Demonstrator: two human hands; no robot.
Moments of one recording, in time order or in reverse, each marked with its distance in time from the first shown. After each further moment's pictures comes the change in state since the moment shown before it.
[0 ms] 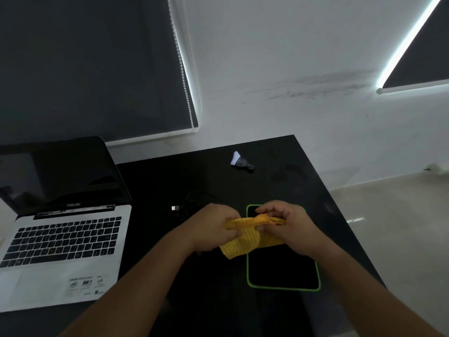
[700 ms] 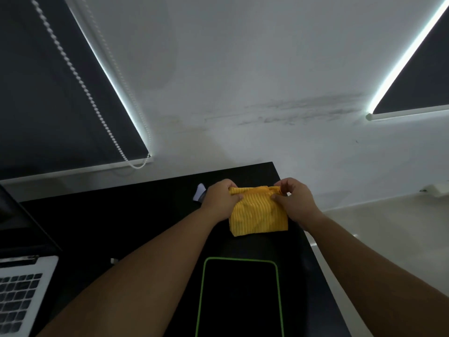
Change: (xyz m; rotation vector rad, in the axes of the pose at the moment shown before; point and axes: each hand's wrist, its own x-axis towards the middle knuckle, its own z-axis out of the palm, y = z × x) left_hand 0.265 0.026 0.000 -0.226 0.328 -0.324; right_hand 0.187 0.103 -0.167 -0.126 0.385 0.191
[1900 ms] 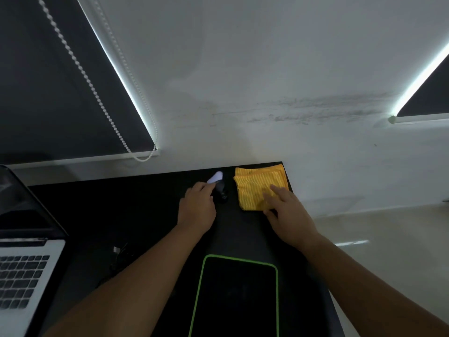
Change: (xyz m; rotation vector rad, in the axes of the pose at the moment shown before) left_hand -0.024 -0.063 -0.003 0.326 0.304 0.020; right_hand -0.014 0.021 0.019 -0.721 -0.164 -0.488
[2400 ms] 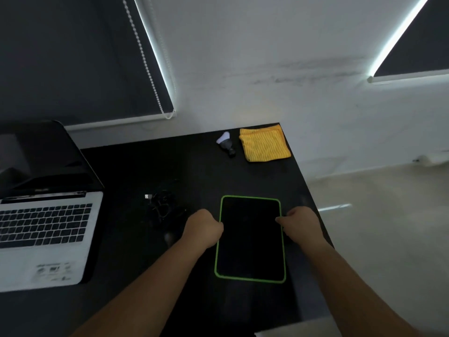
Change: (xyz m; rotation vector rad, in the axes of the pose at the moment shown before) left_hand -0.182 -0.026 -0.040 -0.173 -0.491 -0.441; right_hand -0.163 -0.084 0.012 0.344 -0.095 0.737
